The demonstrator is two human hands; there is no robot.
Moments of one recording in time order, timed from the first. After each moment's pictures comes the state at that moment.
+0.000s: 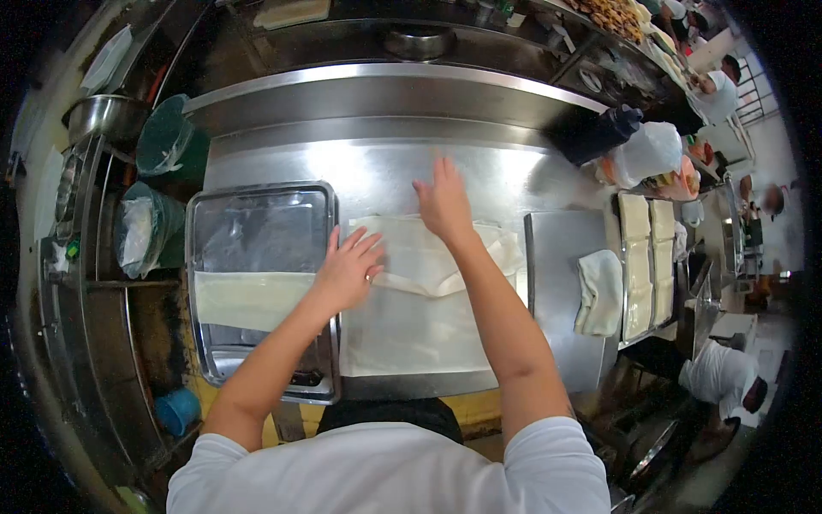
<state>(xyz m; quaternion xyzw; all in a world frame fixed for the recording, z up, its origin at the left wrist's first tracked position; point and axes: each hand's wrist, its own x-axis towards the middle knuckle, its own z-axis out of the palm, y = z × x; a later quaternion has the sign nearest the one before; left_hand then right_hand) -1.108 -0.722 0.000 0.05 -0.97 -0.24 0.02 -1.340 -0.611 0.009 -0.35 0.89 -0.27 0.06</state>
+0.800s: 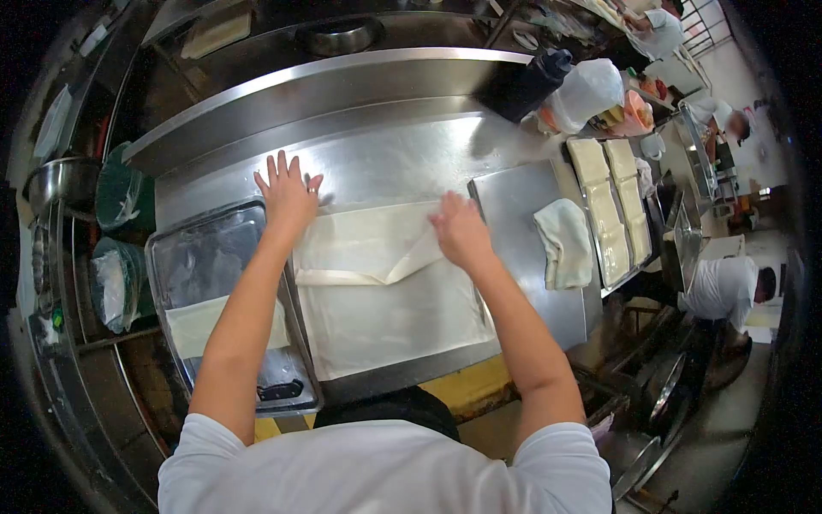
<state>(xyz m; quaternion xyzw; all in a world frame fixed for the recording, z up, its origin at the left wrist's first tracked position) -1.237 -0.768 -0.012 0.25 -0.96 -0.09 0.08 -1.338 -0.441 0.013 -0.34 0.93 -0.08 0.11</state>
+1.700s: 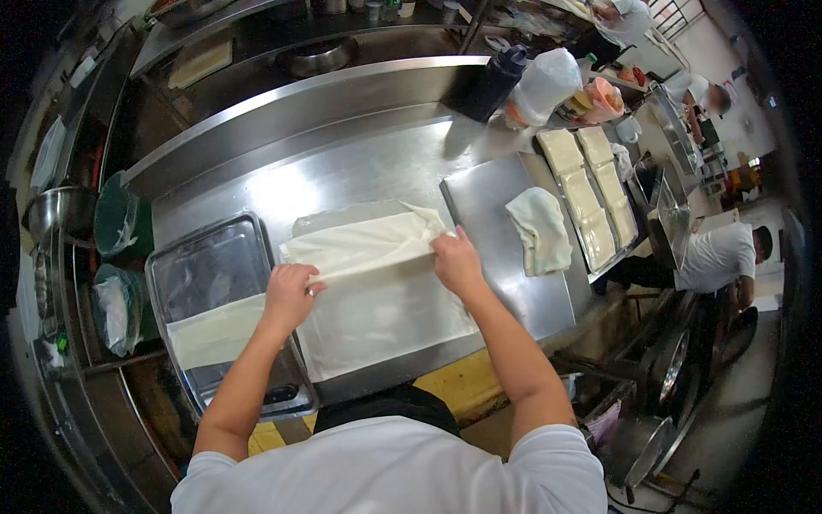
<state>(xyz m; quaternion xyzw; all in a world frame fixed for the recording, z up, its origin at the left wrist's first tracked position) -1.099 -0.694 0.021 0.04 -0.94 -0.31 0.12 -1.292 -0.371 0.000 -0.34 0.93 -0.14 0.05</state>
